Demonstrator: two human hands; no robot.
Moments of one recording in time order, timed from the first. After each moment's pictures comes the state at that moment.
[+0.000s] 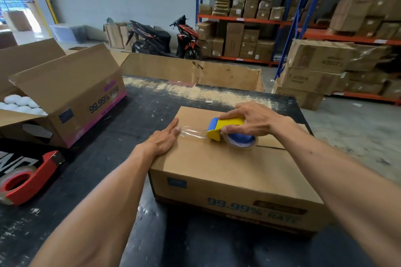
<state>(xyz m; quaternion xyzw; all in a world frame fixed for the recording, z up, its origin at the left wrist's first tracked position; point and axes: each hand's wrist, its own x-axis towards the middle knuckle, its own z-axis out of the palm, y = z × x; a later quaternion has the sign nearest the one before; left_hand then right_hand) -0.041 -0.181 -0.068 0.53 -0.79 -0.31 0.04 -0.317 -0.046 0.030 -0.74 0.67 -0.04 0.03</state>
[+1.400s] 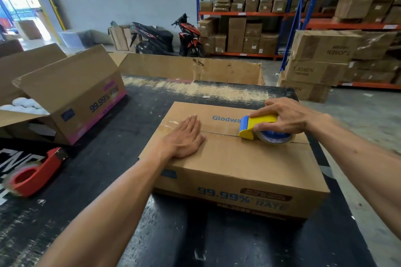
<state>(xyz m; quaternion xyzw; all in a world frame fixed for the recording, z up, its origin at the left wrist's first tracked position) -0.108 -0.109 -0.058 0.34 -0.94 -0.07 -0.05 -0.409 0.035 0.026 -0.73 0.68 -0.05 0.04</state>
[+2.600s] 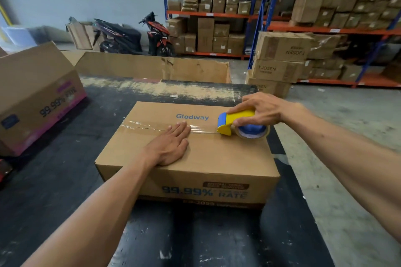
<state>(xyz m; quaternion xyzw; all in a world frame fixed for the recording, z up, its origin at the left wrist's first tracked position) -0.154 -0.067 -0.070 0.27 -0.96 -0.07 -0.01 -0.445 0.068 0.038 -0.73 0.68 -0.02 0.03</state>
